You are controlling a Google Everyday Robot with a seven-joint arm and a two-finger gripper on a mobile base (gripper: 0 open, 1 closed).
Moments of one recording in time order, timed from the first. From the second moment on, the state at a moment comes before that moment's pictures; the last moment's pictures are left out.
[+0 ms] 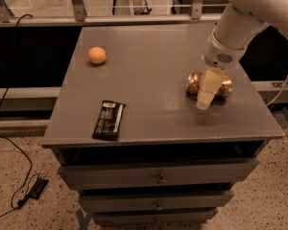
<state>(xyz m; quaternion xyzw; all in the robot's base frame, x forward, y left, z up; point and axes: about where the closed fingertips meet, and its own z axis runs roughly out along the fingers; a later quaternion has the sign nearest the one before) 0.580 -0.186 0.866 -0.59 0.79 0.01 0.13</state>
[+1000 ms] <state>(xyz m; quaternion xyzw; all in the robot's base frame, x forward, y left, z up) 0.592 -0.180 0.840 -0.60 0.79 0.02 0.11</state>
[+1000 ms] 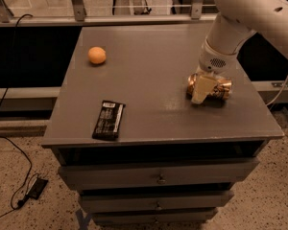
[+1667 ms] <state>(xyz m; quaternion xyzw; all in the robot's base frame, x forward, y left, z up) 0.592 -0.173 0.850 -0.60 0.79 0.03 0.12</state>
